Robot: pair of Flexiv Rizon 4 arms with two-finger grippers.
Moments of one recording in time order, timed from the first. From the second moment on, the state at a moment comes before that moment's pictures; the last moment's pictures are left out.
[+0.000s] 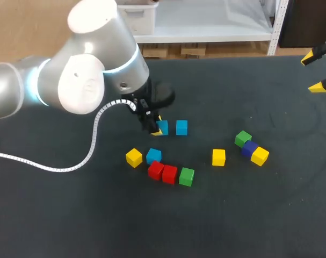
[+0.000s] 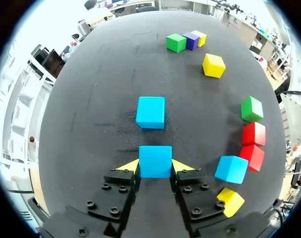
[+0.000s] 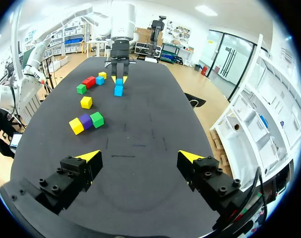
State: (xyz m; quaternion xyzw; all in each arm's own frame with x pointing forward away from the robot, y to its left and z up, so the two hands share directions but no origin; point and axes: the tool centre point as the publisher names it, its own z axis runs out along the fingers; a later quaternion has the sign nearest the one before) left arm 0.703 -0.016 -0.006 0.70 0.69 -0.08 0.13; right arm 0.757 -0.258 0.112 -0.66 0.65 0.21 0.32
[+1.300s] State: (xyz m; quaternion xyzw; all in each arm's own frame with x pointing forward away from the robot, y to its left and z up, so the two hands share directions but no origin) left arm 0.707 -0.022 -0.010 0.72 0.68 -0.08 0.11; right arm 0.757 -0.258 0.112 -0.66 0.65 0.21 0.32
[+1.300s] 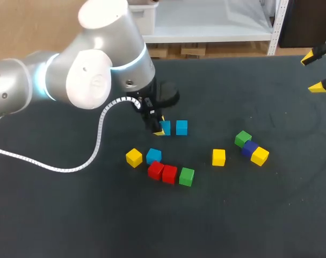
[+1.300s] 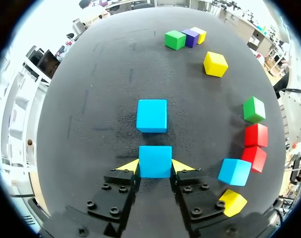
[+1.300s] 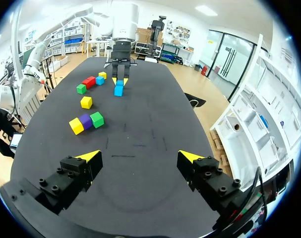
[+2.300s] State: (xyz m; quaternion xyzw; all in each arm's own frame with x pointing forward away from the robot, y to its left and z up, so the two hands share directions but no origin) left arm 0.709 -0.024 -0.012 0.72 0.68 -0.08 0.11; right arm 0.757 -0.258 0.112 -0.66 0.65 0.21 0.32
